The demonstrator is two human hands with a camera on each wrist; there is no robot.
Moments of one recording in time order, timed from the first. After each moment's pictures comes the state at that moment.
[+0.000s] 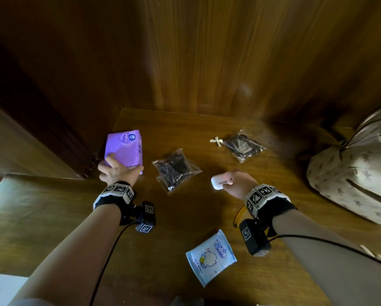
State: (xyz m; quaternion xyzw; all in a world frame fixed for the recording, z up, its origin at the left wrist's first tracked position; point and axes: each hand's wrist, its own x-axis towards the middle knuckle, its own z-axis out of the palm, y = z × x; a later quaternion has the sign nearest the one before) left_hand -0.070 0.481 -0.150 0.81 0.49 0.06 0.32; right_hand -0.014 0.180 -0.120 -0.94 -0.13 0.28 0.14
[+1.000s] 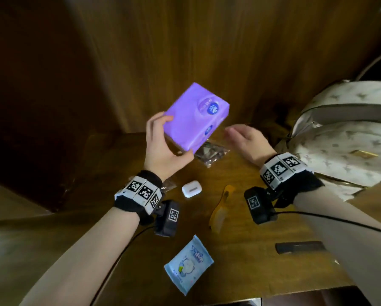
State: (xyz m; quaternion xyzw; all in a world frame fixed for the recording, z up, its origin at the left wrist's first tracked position) left_hand -0.027 0.317 -0.026 0.82 -0.08 0.25 0.51; right_hand 0.010 0.096 -0.009 -0.90 -0.07 -0.01 0.44
